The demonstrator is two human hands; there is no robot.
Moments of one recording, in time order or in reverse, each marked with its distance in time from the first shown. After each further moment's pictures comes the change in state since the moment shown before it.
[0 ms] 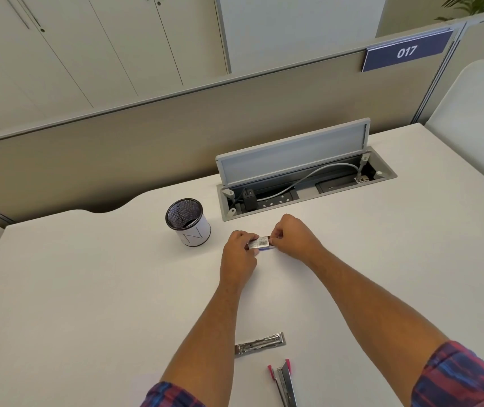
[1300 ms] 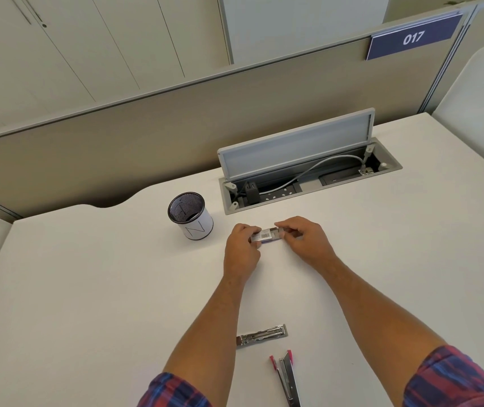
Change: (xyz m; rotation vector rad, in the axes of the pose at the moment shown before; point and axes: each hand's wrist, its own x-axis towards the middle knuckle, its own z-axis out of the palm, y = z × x) left_hand -0.003 0.010 -0.003 0.037 0.014 0.020; right_hand -0.028 0.037 0.009 0.340 0.219 -0.249
